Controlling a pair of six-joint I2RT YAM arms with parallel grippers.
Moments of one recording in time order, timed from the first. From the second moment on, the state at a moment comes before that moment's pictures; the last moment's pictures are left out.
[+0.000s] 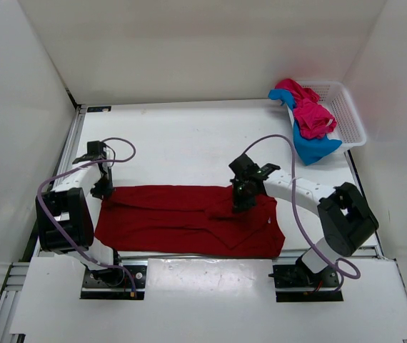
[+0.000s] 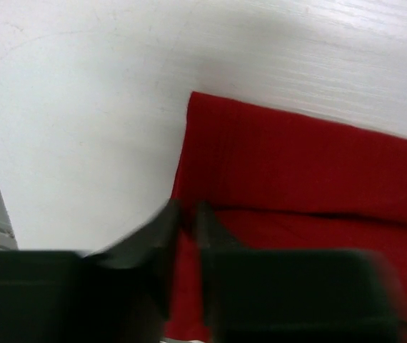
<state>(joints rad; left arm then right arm) 0.13 1.54 0.92 -0.64 -0.22 0.00 0.70 1.55 0.96 -0.63 -0.08 0.64</state>
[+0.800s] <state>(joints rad) -0.55 1.32 1.20 -0.75 -0.01 0.00 0.46 1.54 1.02 -0.72 -0.22 0.63</state>
